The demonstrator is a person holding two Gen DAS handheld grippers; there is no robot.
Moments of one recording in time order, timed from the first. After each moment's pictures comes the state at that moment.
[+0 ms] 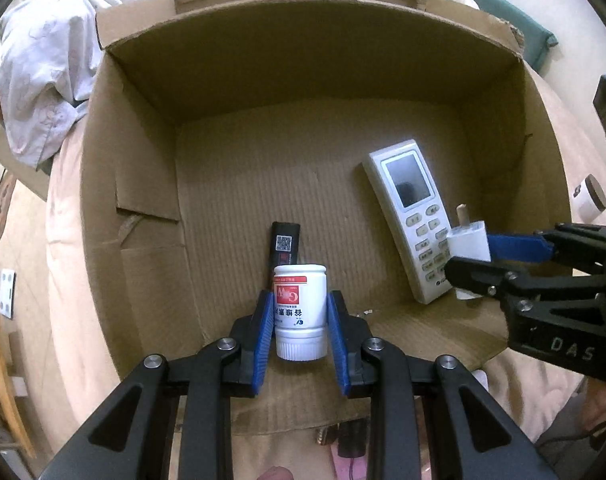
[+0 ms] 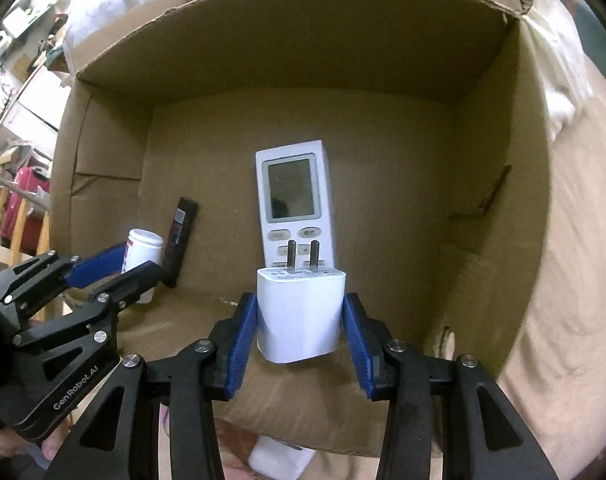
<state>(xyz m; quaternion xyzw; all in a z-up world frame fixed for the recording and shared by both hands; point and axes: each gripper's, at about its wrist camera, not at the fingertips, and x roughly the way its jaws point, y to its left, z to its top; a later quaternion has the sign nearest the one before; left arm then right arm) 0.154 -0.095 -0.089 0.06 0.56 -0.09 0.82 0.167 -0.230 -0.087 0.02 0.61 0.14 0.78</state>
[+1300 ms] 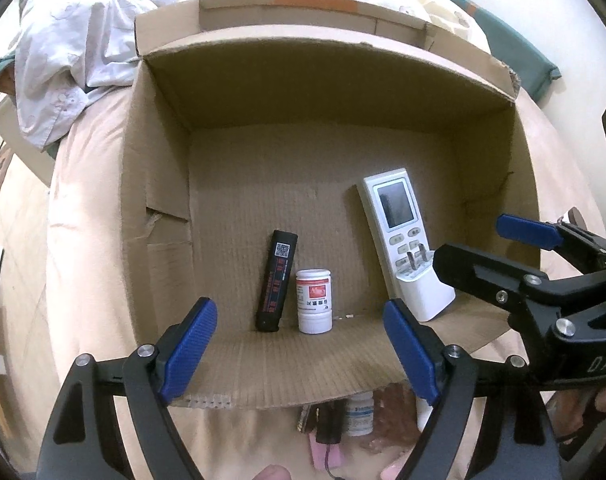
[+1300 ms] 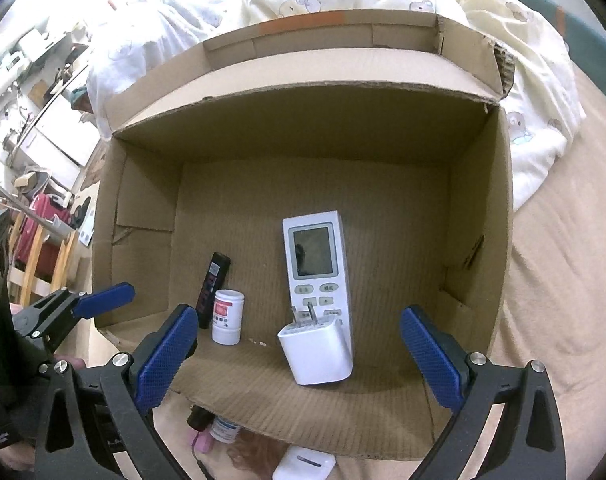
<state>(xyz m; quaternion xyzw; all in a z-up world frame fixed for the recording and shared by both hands) 0.149 -0.077 -0.058 0.00 0.56 -0.09 0.83 0.172 -0.230 -0.049 0.05 0.55 0.15 0.82</state>
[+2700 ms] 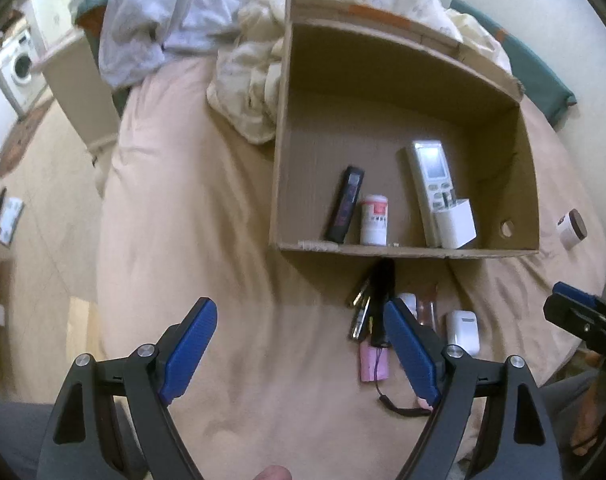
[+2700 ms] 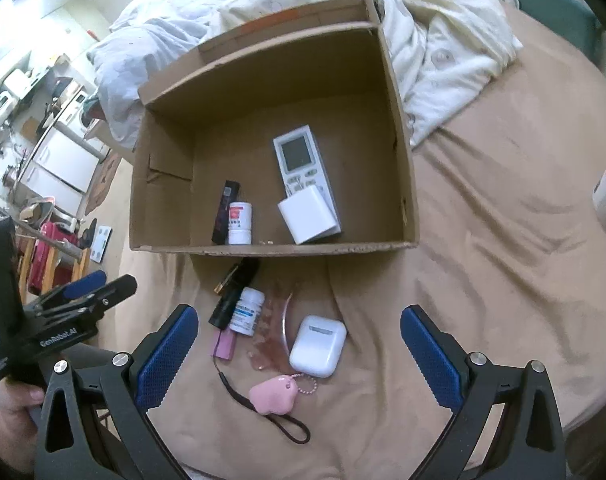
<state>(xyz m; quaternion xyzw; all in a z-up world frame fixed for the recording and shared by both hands) 0.063 -0.010 -0.048 -0.05 0.56 -0.04 0.83 0.059 -0.266 -0.036 0.12 0.56 0.12 0.81</state>
